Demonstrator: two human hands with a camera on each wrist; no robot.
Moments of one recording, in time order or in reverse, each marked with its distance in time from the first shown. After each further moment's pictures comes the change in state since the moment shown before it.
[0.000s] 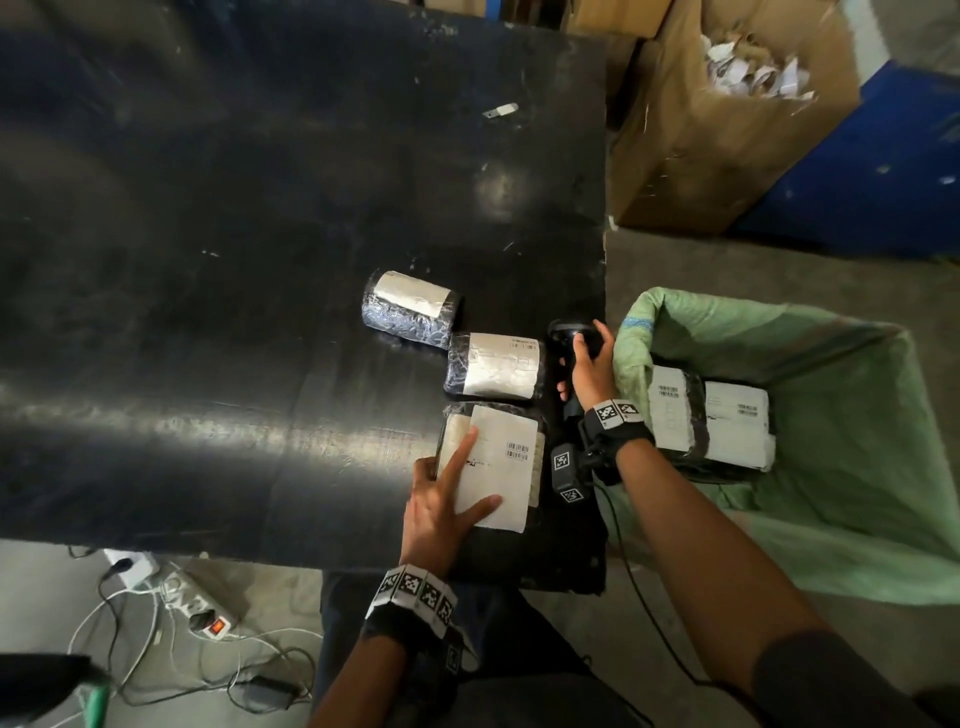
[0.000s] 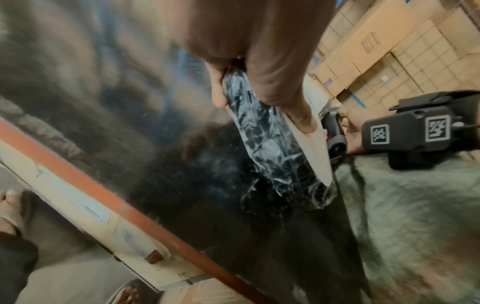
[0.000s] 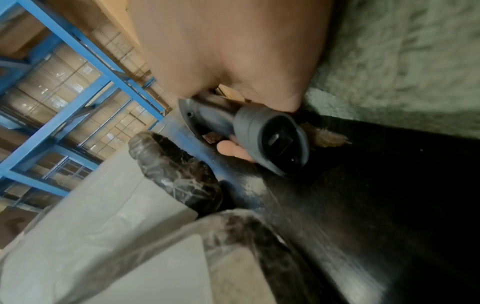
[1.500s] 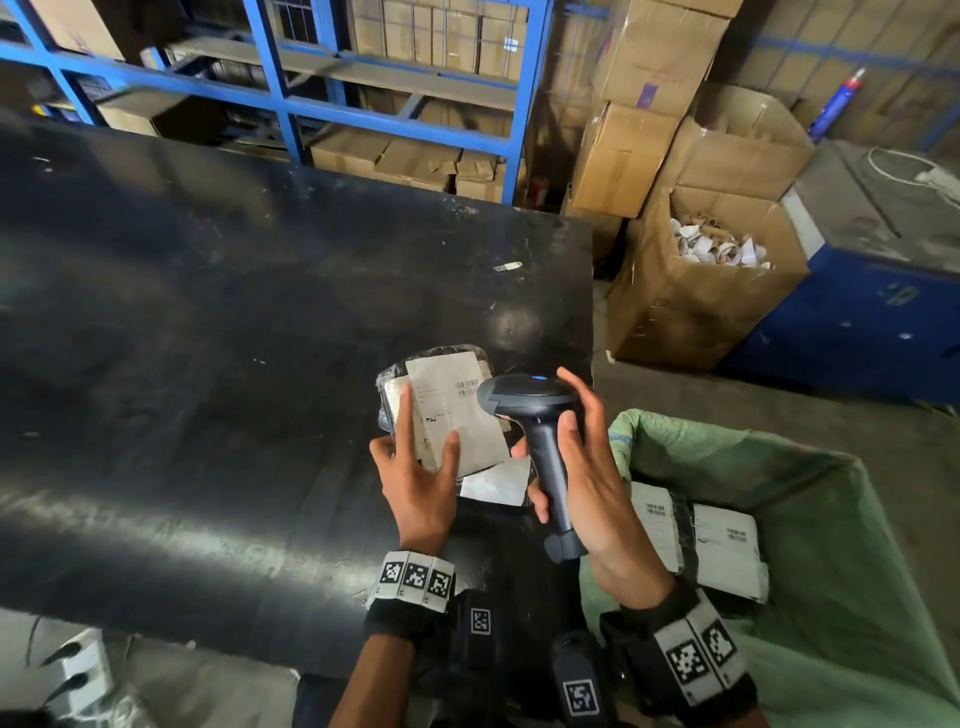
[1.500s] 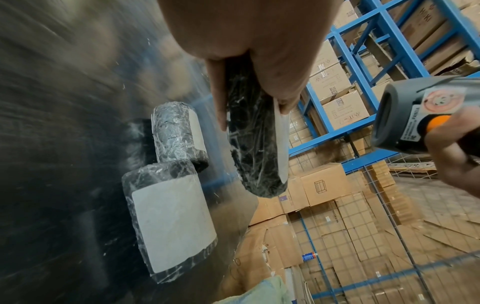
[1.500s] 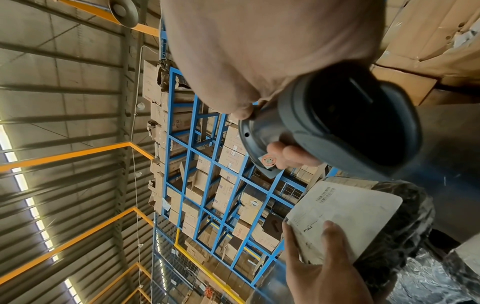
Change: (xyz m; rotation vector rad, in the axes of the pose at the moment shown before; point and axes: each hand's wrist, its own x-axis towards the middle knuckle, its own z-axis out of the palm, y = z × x) left_hand 0.058 0.118 -0.079 -0.379 0.780 0.112; right_hand -0.201 -0.150 -0.057 0.261 -0.490 -0.486
